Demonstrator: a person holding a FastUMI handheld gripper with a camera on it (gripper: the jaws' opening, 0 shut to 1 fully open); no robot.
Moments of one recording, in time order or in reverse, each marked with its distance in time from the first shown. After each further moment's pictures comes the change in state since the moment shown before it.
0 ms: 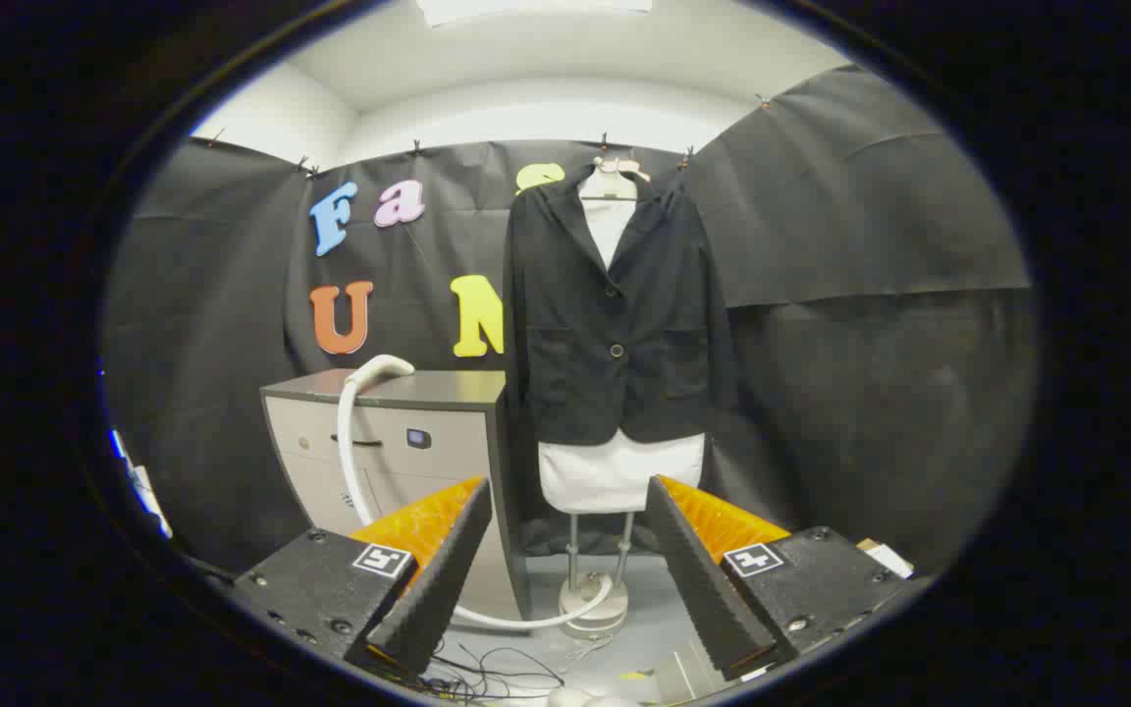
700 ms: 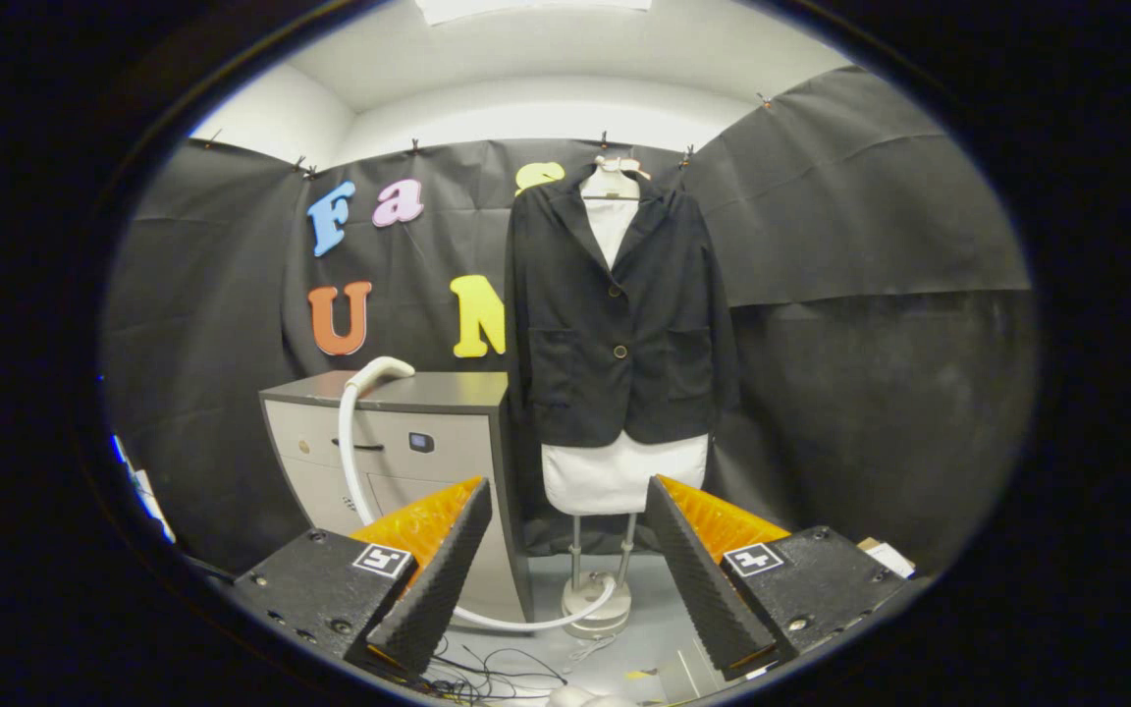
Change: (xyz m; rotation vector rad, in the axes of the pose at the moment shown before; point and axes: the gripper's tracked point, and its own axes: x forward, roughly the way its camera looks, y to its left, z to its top) arm 0.005 0.010 0.010 -0.006 -0.001 -0.007
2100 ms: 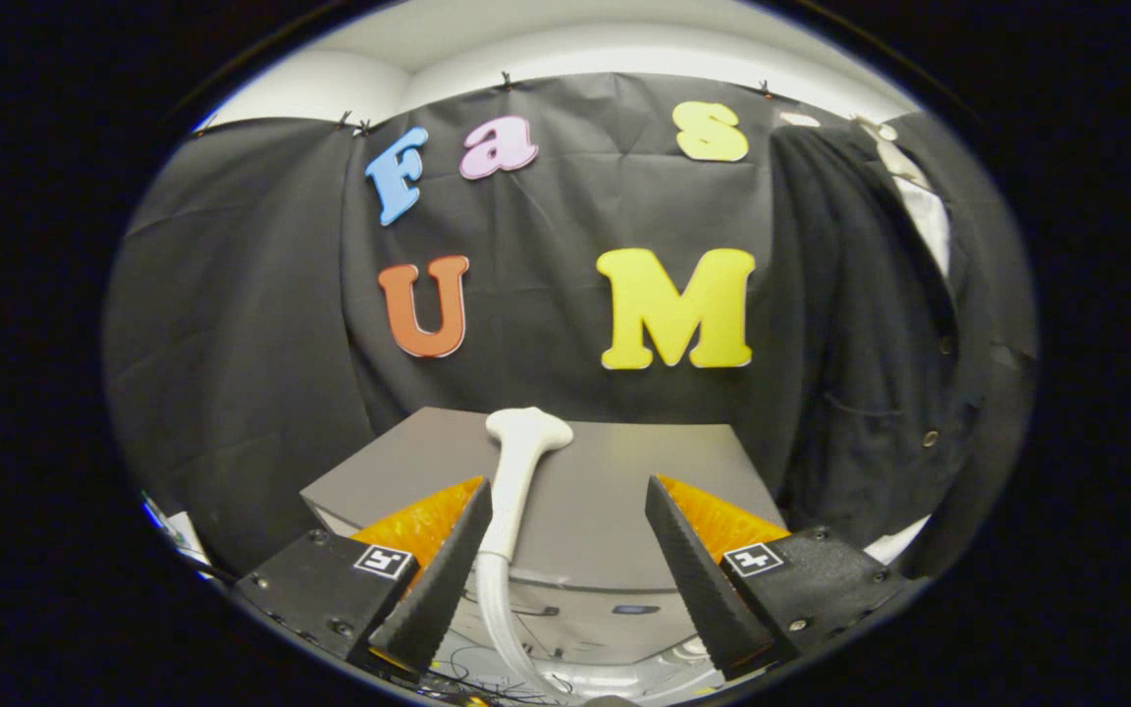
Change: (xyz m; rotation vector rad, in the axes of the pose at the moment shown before) arm 0.310 0.345 0.137 -0.078 0.213 0.293
